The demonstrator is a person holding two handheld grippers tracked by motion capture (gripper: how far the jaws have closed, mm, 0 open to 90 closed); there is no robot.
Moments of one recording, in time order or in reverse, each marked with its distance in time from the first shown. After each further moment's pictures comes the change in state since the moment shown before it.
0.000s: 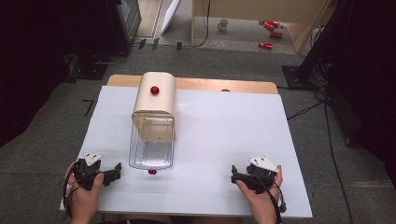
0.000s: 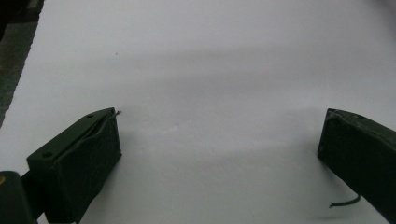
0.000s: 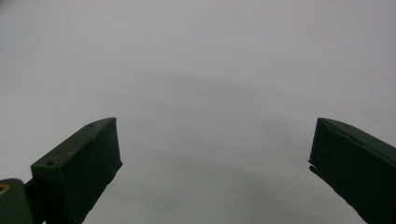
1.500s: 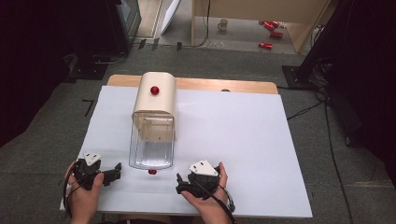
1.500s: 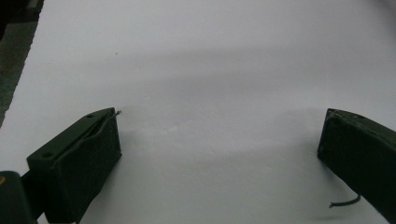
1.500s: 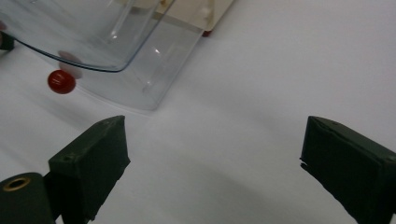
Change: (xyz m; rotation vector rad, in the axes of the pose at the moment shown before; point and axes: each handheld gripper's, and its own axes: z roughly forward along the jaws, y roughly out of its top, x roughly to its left) left arm 0.000 0.000 0.000 0.002 -0.001 0.000; right arm 0.153 0.013 0.002 -0.022 0.247 -0.167
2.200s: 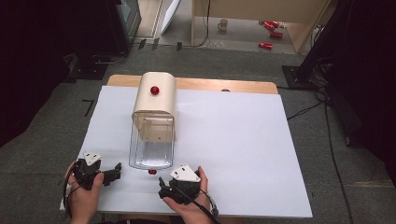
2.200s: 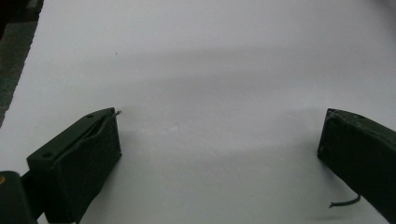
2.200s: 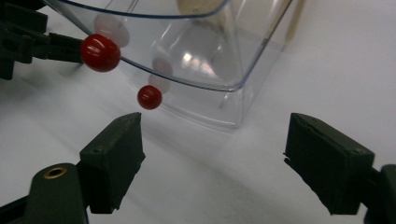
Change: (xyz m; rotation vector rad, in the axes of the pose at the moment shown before) left arm 0.000 0.000 0.000 0.001 0.000 0.000; right arm 0.047 0.002 0.010 -0.035 0.096 0.004
